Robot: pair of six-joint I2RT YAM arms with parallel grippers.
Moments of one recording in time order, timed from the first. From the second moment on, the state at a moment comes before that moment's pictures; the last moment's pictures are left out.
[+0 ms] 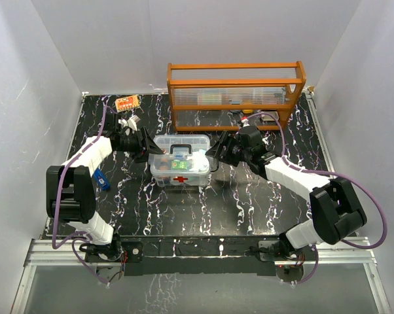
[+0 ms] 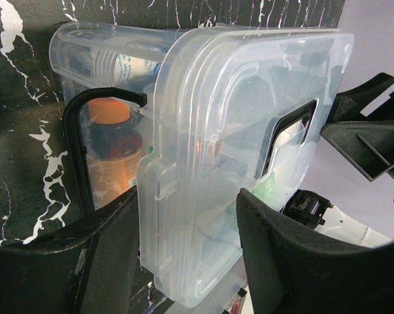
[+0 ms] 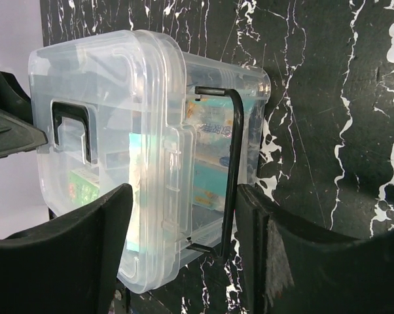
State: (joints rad) left arm -0.05 1.62 1.08 -0.54 0.75 -0.44; right arm 0.47 1.44 0.83 0.03 -0.26 0.82
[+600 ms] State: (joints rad) left arm -0.05 1.62 1.08 -0.54 0.76 -0.45; right arm 0.53 1.40 0.90 -0.09 -0.15 0.79
